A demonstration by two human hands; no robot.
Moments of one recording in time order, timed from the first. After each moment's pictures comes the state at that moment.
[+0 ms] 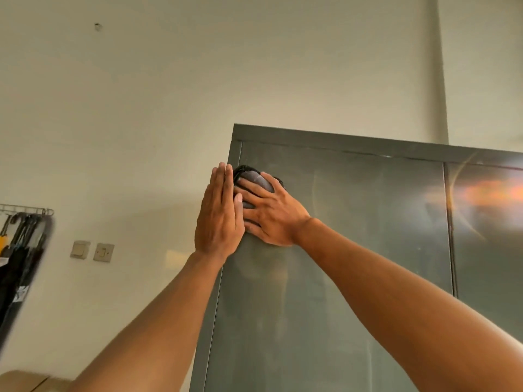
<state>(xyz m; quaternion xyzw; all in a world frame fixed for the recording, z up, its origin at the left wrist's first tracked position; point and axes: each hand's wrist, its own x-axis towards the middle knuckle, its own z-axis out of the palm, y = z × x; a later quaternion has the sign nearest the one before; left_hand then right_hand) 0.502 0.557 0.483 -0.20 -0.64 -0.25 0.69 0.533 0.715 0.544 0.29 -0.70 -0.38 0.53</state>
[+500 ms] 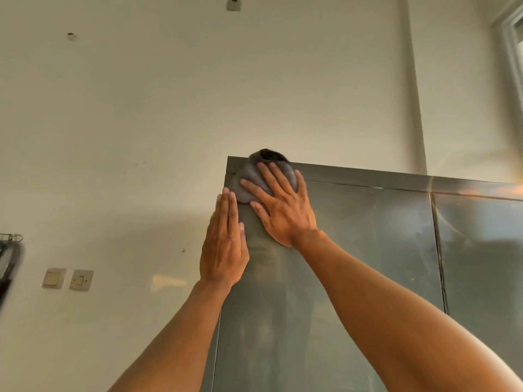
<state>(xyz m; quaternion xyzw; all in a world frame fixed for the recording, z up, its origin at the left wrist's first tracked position) 0.490 0.568 0.509 -0.20 -0.65 -0.25 0.69 0.534 0.719 0.599 0.14 -0.73 -0.18 0.65</state>
